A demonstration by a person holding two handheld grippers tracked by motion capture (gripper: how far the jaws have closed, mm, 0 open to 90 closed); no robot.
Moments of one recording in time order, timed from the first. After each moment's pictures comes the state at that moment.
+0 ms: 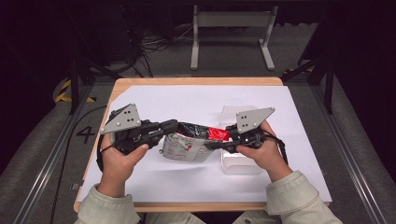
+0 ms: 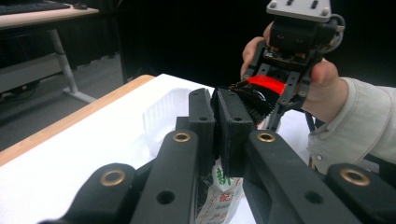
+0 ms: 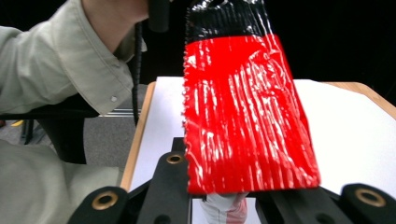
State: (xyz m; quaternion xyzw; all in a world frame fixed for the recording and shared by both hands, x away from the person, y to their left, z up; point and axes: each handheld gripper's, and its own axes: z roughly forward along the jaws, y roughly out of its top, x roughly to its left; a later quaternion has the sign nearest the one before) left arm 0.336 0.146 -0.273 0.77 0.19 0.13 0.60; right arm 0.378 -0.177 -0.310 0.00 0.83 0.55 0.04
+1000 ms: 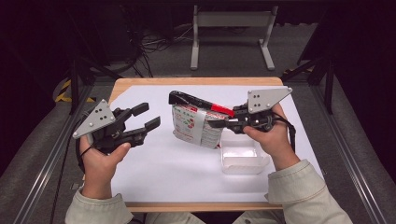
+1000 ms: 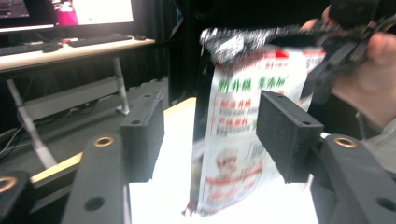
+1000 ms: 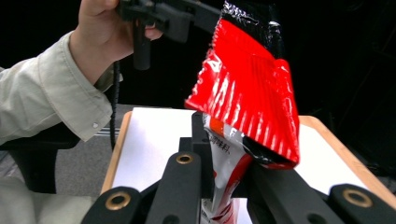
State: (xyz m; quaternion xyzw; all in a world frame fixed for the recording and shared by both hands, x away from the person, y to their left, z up) left arm 0.331 0.182 -0.266 0.72 0.24 0.21 0.62; right arm 0.384 -0.187 -0.252 0.01 0.81 0.58 0.10
